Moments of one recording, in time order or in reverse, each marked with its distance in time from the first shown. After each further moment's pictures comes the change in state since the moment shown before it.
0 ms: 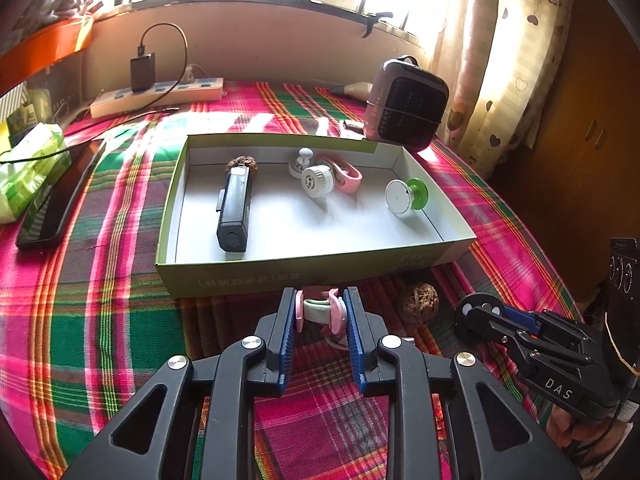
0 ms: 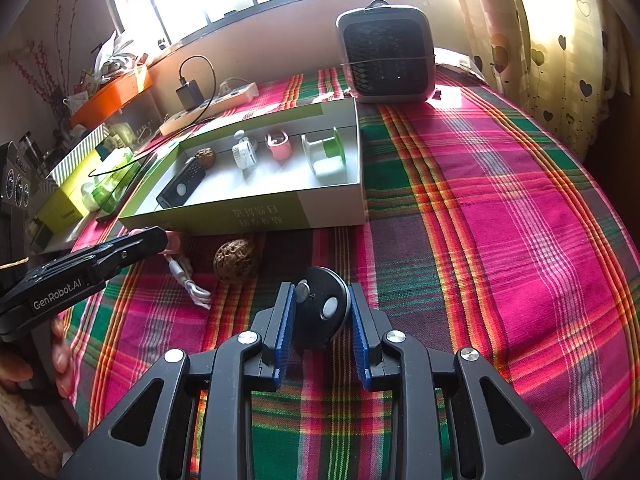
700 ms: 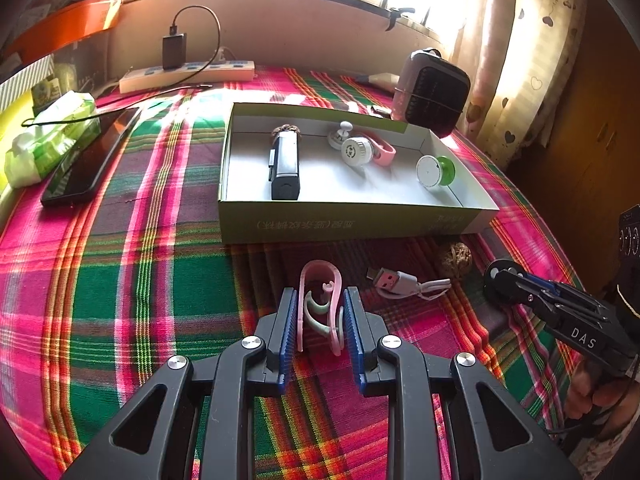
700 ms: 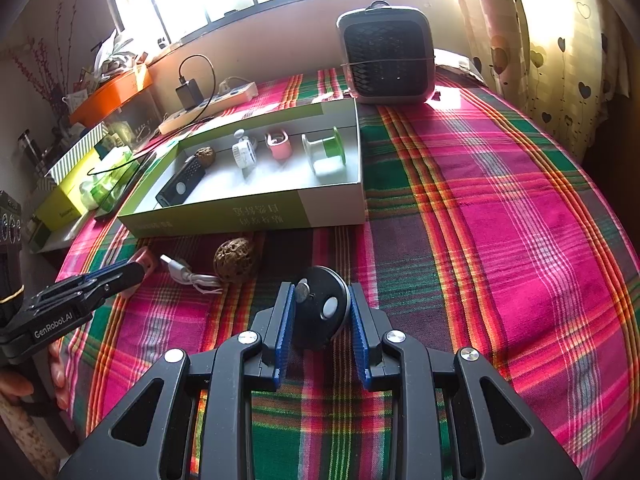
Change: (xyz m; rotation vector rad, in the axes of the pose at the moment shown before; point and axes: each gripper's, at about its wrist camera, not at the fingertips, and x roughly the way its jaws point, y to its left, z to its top) left arm -0.010 0.024 -0.028 -0.028 0.027 0.043; right arm 0.000 -0.001 0.000 -0.005 0.000 -0.008
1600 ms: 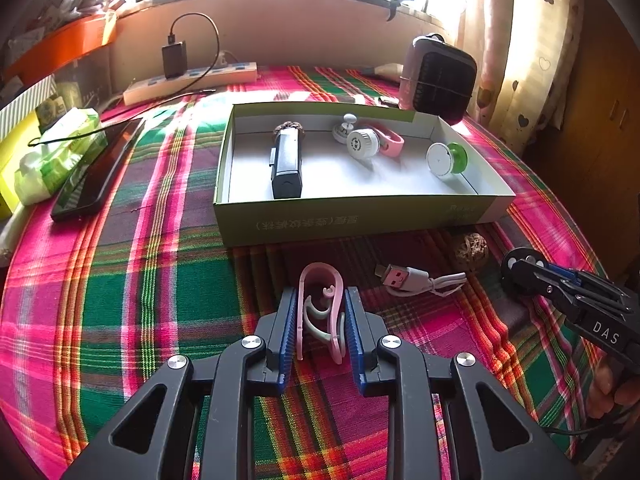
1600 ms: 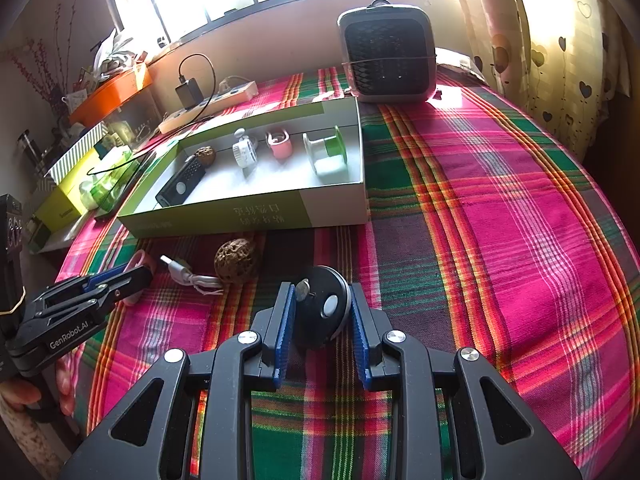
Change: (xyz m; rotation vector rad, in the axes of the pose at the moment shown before) left arm 0.005 -0.011 0.001 0.057 0.008 0.089; right arm 0.002 0.002 0.001 -0.001 0.004 0.001
